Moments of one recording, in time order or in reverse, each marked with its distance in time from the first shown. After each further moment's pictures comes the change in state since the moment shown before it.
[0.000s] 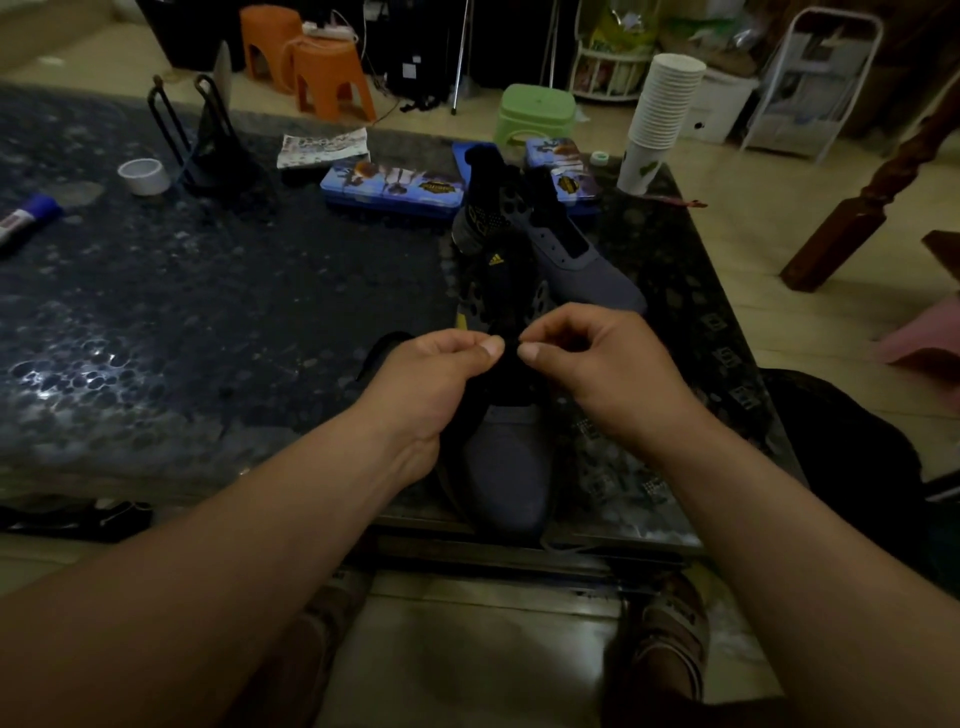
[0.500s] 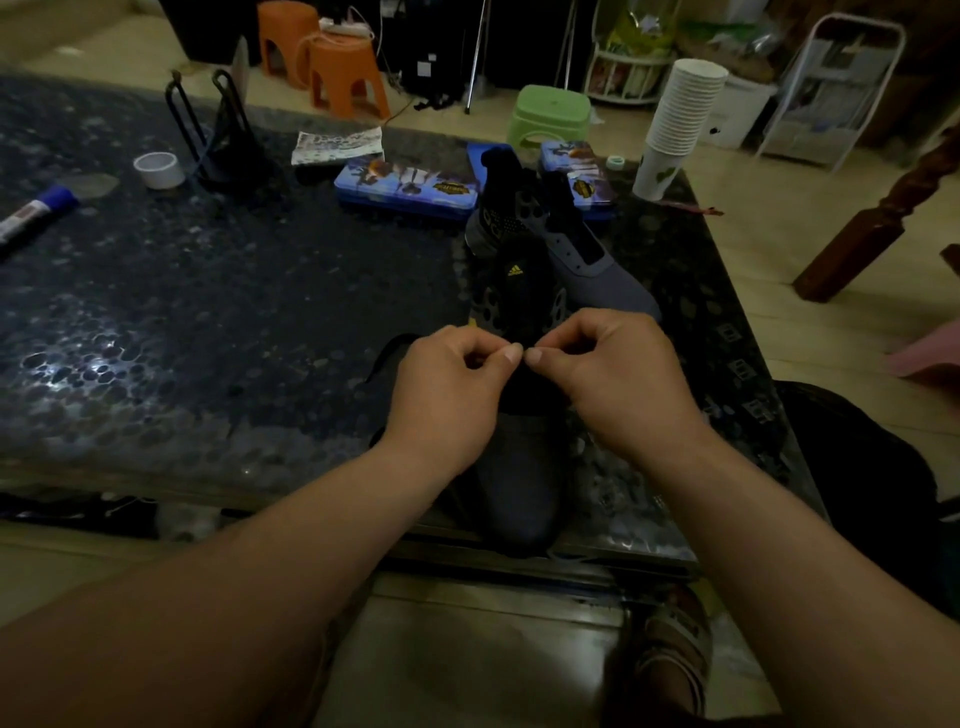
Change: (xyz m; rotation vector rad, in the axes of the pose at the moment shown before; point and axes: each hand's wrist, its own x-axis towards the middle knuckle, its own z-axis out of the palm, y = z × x) left_hand 0.013 -0.019 -0.005 0.474 0.203 0.444; right_hand 0.003 -0.005 0.009 -0.158 0.106 0.029
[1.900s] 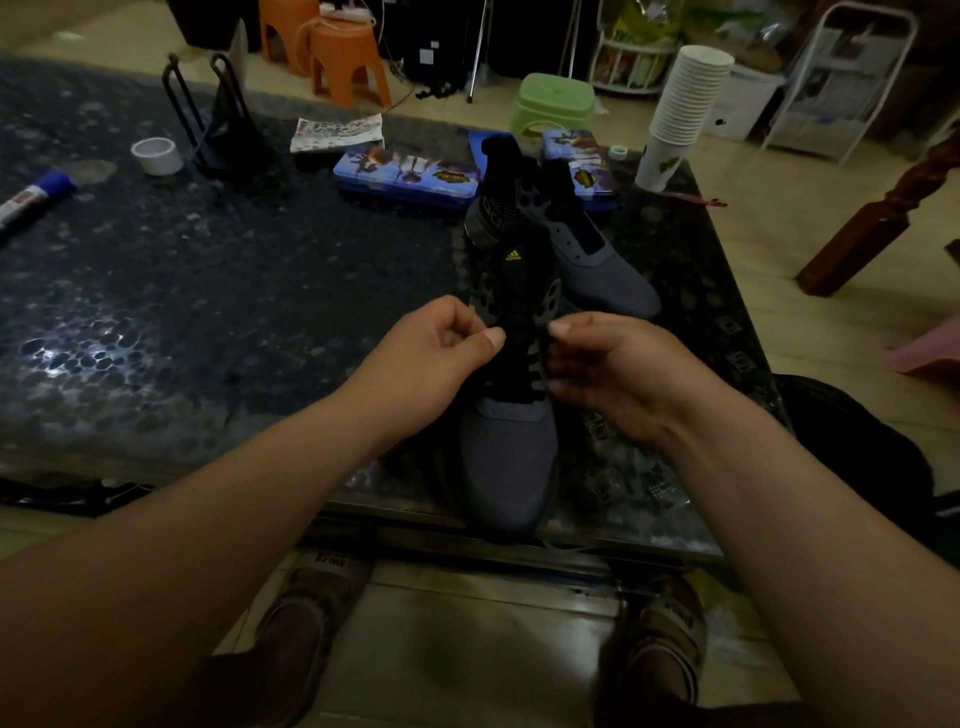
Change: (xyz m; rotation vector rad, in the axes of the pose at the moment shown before) left_hand 0.015 0.005 -0.030 0.003 -0.276 -0.123; right_hand 0.017 0.008 -0.009 0.723 -0.300 0.451
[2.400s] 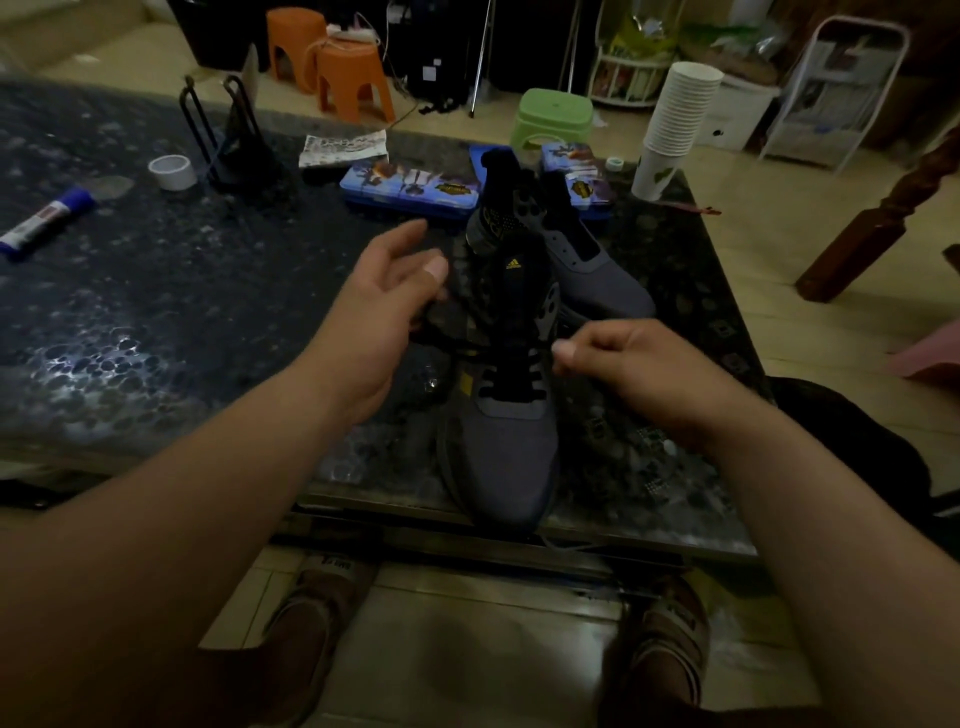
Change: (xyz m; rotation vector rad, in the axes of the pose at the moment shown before) left_hand 0.010 0.011 -0.027 -0.451 0.126 0.053; right_hand -0.031 -0.012 -0.019 -0.751 -0.027 -0.246
